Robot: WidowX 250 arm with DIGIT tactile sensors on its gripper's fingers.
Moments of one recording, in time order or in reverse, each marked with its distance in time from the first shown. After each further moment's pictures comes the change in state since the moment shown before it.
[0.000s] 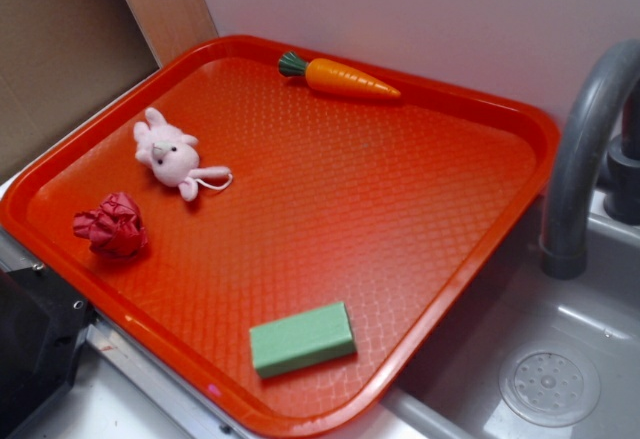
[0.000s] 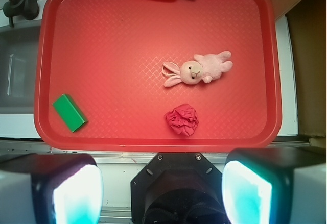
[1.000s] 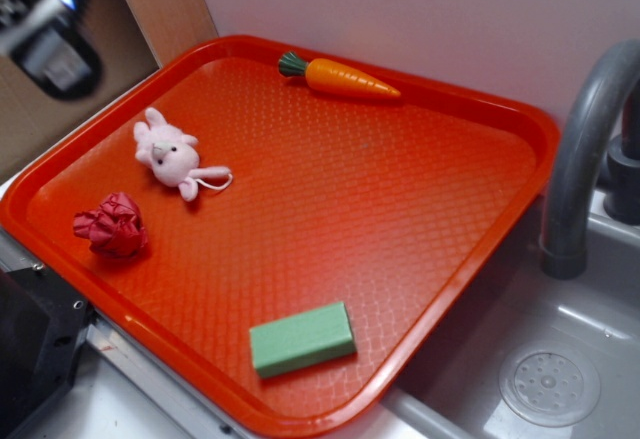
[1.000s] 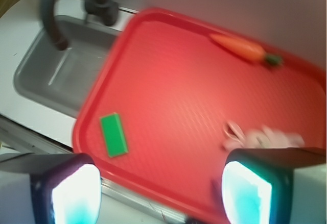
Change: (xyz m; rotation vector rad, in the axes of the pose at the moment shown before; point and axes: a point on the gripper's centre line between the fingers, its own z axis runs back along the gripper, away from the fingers) arm 0.020 -0.104 -0.028 -0.045 -0.172 -0.467
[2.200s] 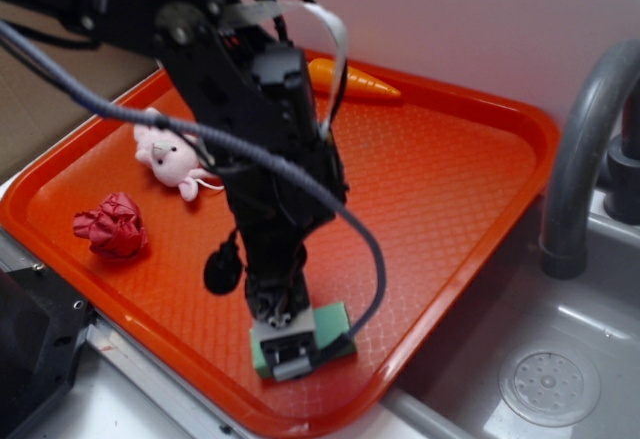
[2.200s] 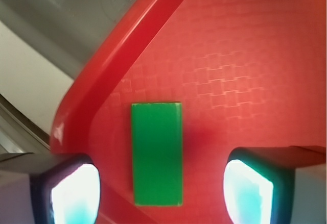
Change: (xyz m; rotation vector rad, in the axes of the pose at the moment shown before) arm -0.004 -0.051 -0.158 -0.060 0.308 -0.216
